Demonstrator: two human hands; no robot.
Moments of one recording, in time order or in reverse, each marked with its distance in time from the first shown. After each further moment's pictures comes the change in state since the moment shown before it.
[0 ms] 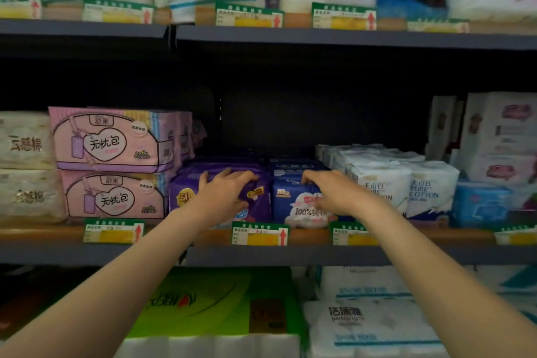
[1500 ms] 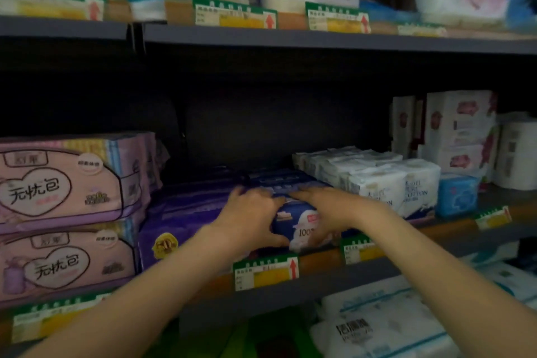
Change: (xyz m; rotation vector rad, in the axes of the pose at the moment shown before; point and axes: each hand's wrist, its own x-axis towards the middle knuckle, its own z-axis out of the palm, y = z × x) left_hand 0.052 0.017 0.012 0.211 0.064 0.467; right_hand 0.024 -0.005 0.006 -0.177 -0.199 0.098
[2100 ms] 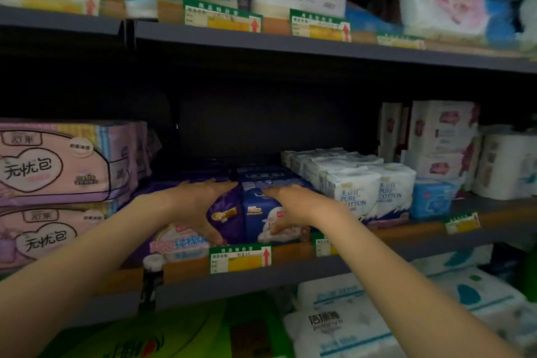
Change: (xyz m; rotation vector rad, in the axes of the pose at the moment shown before) left_hand -0.023 -0.038 -0.028 -0.190 -0.400 -0.172; right_hand -0.008 -0.017 -0.003 0.040 0.057 -0.093
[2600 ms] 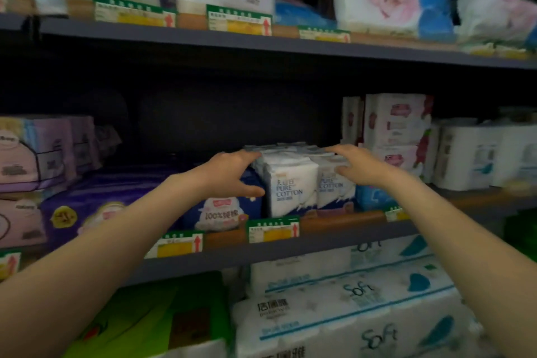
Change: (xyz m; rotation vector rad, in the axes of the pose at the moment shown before) left_hand 0.039 0.143 -0.028 -0.099 0.275 0.128; right_hand -0.096 0.186 -0.029 0.199 0.288 0.224
